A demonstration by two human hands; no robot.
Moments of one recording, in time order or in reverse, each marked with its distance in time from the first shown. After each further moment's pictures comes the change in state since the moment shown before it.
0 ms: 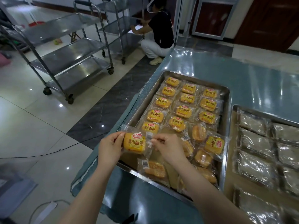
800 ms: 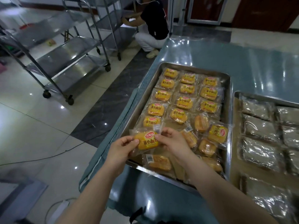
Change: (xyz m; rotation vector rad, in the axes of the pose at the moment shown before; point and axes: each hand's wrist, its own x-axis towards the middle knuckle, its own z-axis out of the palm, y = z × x) left_hand -0.006 -0.018 0.005 -0.382 -0.334 -0.325; right_hand -0.006 0.013 0.003 0.719 -0.090 0.292
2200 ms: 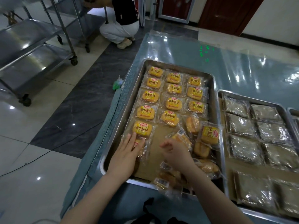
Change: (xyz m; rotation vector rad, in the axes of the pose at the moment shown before) left_hand 0.070 -0.034 -0.006 1.484 -0.384 0.642; right_hand 0.018 0.026 -0.014 -0.898 0.287 0.028
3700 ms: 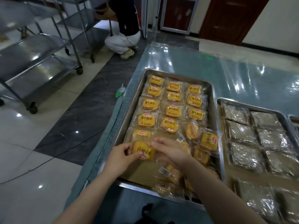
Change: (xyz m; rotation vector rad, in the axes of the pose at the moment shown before) left_hand -0.001 0.004 -0.036 -0.909 0.175 -0.262; right_hand 0.013 -0.026 -0.015 0.727 -0.381 0.047
